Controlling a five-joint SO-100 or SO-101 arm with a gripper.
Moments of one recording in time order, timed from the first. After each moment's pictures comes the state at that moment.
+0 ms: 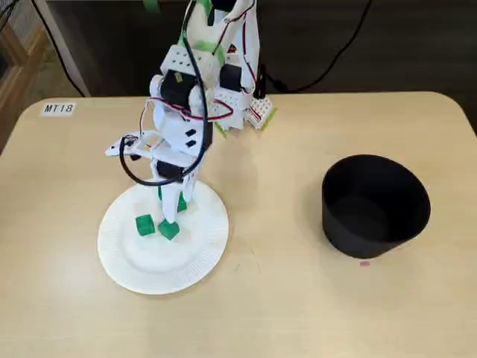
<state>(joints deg) 22.7 93.3 104.3 64.3 -4.7</state>
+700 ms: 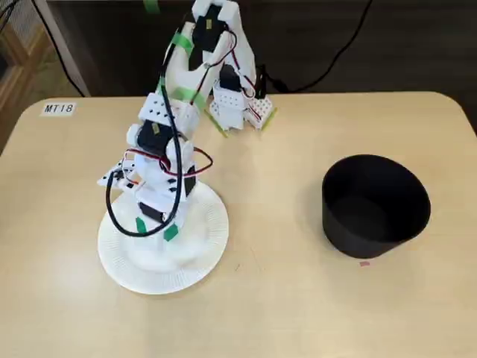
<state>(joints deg) 22.9 70.2 81.6 67.9 4.7</state>
